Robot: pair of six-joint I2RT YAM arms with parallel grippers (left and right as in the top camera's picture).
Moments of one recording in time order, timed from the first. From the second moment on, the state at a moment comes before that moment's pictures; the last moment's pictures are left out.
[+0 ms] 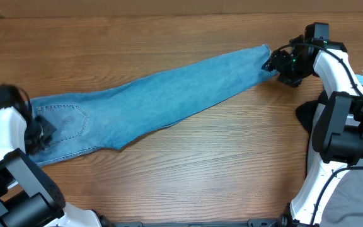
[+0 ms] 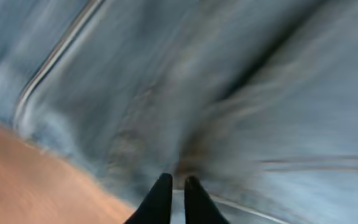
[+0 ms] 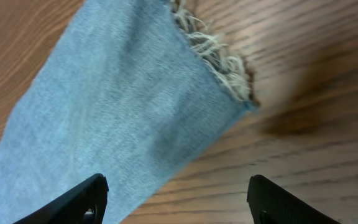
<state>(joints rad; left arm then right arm) 0.58 1.75 1.17 -0.91 -0.16 -0.34 -0.17 2.21 1.74 -0.84 -0.40 0.30</state>
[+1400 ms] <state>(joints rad) 0.79 1.75 1.34 -1.06 0.14 -0.23 -0.35 2.23 1.71 -0.79 -0.47 0.38</state>
